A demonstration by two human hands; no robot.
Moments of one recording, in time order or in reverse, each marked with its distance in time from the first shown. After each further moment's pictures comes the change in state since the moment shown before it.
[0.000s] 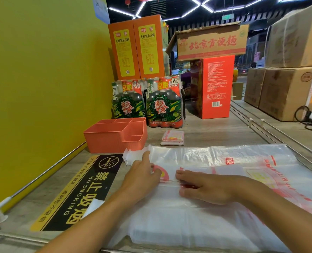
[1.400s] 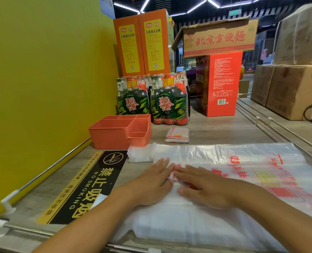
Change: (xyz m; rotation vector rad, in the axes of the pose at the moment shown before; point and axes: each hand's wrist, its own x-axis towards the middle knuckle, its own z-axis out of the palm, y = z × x) left_hand -0.005 -0.004 0.001 0.378 -0.416 0.293; right_hand 0.004 -0.010 0.013 -0.087 0.068 -0.063
